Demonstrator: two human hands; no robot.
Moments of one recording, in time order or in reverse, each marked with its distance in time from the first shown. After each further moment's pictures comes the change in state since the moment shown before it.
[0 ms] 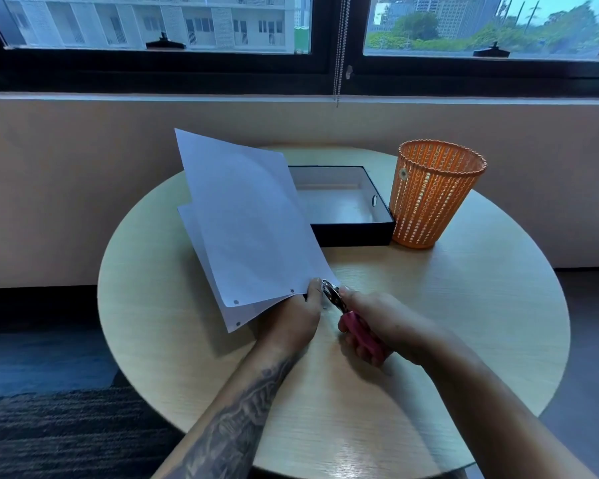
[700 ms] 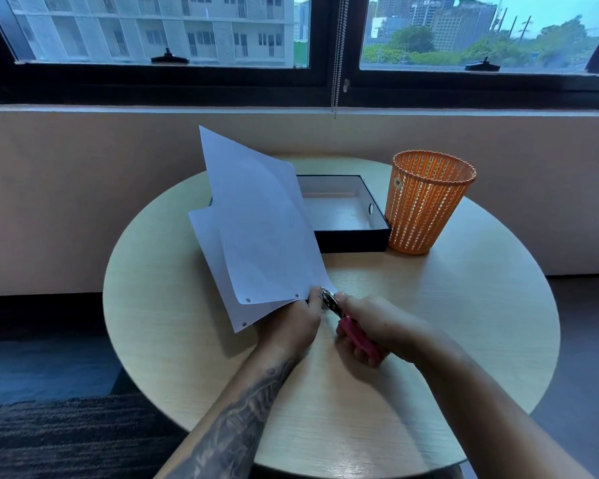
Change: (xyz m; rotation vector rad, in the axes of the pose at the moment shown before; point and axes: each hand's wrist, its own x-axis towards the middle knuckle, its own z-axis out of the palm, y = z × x) left_hand -0.003 0.004 0.000 0.143 0.024 -0.003; right_hand 0.007 0.000 0.001 -0.053 0.028 0.048
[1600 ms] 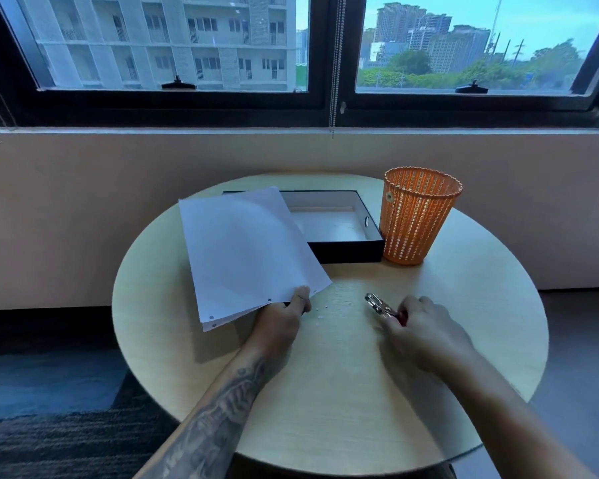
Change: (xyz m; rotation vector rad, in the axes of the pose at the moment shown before) left_hand -0.021 0.030 -0.043 -0.613 -0.130 -0.205; right_hand -0.030 0.044 -0.050 -0.761 0.652 -0.155
